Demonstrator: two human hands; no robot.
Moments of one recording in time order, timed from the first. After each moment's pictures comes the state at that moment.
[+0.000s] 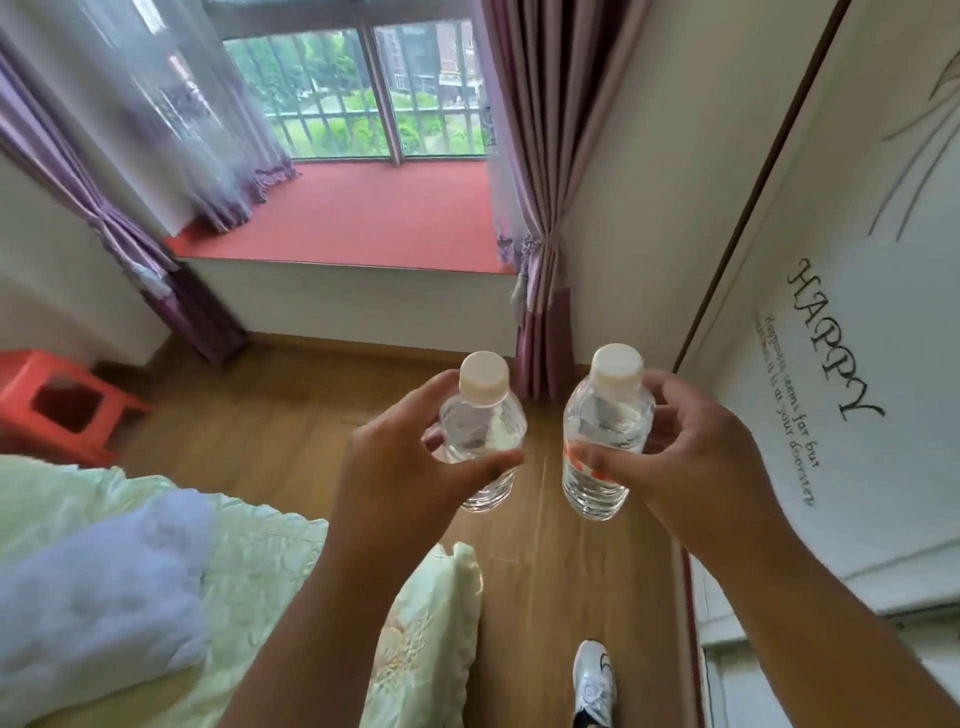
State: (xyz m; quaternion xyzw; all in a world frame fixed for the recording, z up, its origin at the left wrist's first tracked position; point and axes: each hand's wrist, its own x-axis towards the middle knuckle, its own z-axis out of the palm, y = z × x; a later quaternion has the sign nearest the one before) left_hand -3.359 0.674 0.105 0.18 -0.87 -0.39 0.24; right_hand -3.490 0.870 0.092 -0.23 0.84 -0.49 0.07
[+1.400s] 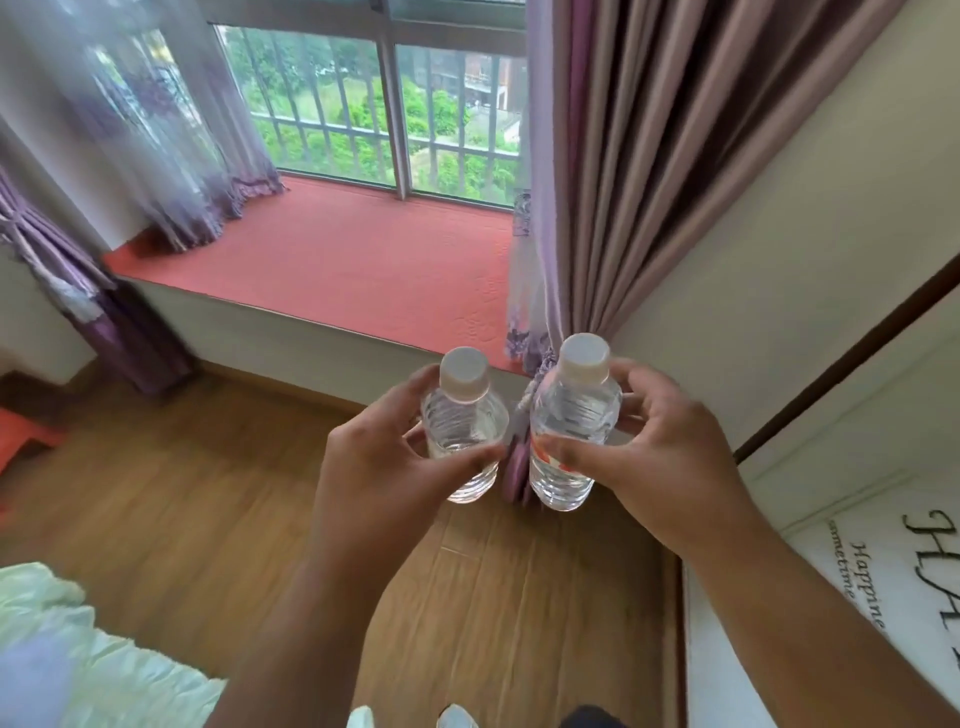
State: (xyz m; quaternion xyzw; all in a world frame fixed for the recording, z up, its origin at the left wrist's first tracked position) left_hand -3.662 0.434 0.107 0.23 -0.80 -0.49 0.27; right_hand -3.813 0.603 0.118 -0.30 0.82 -0.47 0.10
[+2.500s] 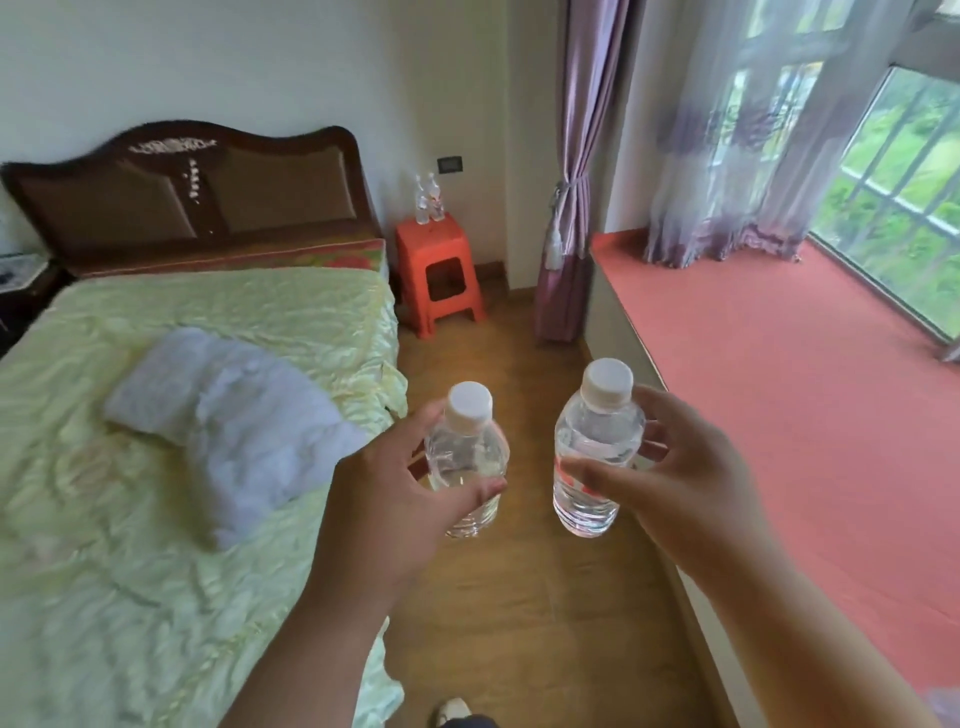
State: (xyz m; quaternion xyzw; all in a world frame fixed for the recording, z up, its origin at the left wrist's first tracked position) left_hand -3.659 0.279 0.114 0.71 -0.52 -0.22 0.42; right_hand -3.884 0.202 0.098 -0.65 0.54 -0.39 0.37
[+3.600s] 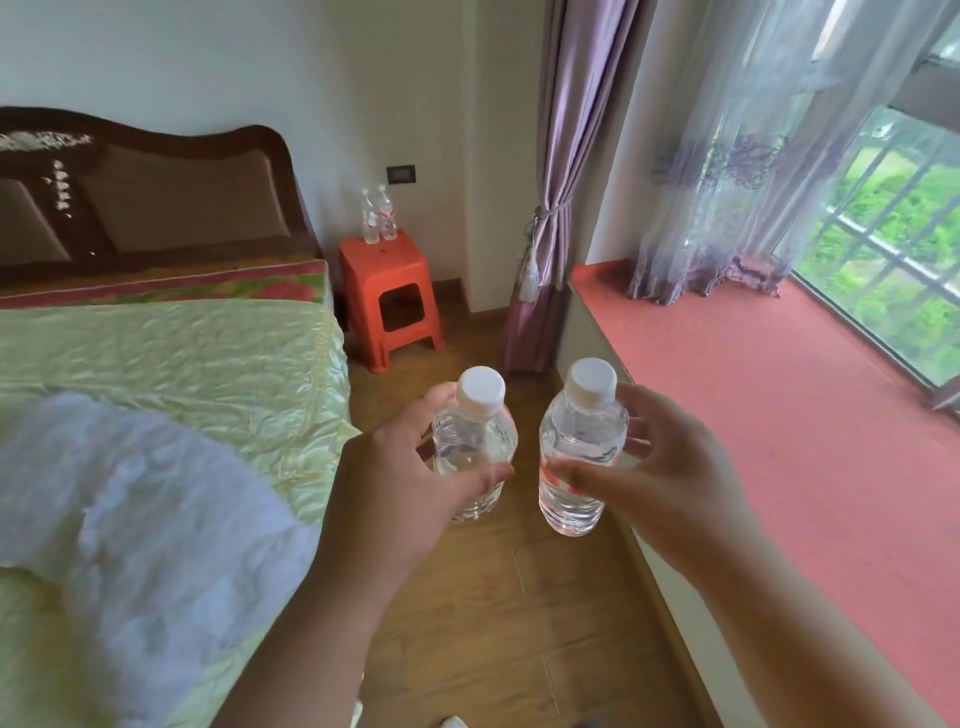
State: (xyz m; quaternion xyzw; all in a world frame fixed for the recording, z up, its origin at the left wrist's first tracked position) left_hand -3.506 0.009 0.095 0.68 -0.57 -0.24 0.40; right_hand -3.731 -0.027 0.104 -0.66 0.58 -0.36 0.33
